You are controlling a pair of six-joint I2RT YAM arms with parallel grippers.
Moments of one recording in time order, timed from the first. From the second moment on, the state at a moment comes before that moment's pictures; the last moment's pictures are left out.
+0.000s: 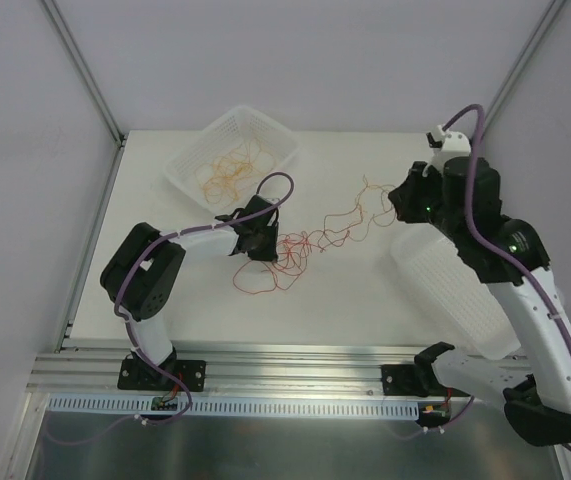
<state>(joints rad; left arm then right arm) -0.61 1.79 1.03 -0.25 0.06 -0.49 0.51 1.05 1.46 -0.87 0.16 0.34</state>
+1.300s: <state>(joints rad) -0.60 1.21 0.81 -0.25 0.21 -0.39 0.51 1.13 1.06 -0.56 -0.32 0.40</state>
